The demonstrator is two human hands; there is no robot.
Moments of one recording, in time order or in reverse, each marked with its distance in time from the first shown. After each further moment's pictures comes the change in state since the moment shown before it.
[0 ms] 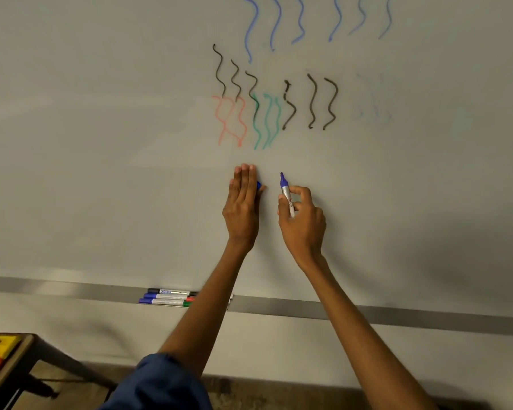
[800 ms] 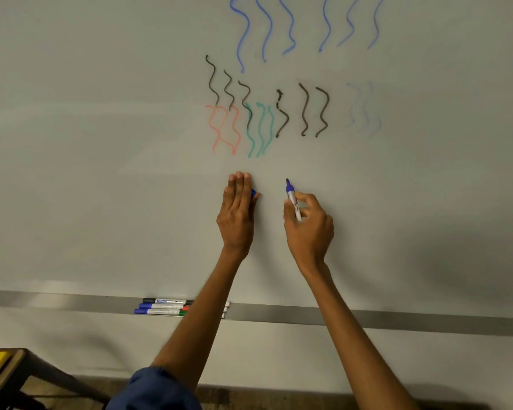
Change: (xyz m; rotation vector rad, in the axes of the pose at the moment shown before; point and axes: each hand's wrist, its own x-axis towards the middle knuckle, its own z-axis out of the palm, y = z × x) left_hand 0.000 -0.006 0.002 0.037 0.005 0.037; right_hand 0.004 -0.003 -0.015 0.043 0.097 0.114
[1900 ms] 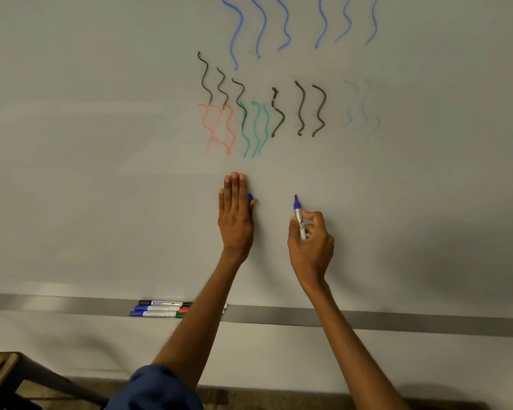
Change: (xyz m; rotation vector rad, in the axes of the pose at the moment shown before) left_hand -0.006 -0.003 0.012 -0.009 -0.091 -0.016; right_hand -0.017 0.036 0.000 0.048 0.018 0.073
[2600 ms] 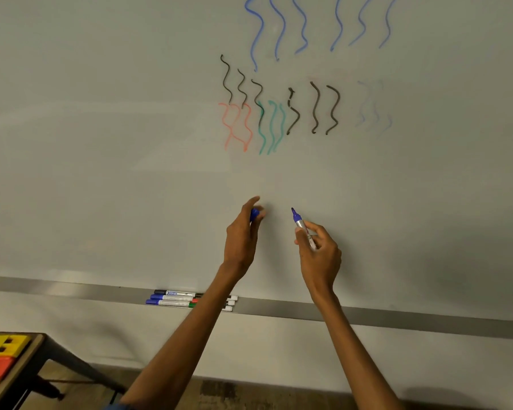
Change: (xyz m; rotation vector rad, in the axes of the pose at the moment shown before) left_hand -0.025 0.021 -0.071 -0.481 -0.310 -0.358; right_hand -0.034 0.008 -0.010 0.173 -0.142 0.111
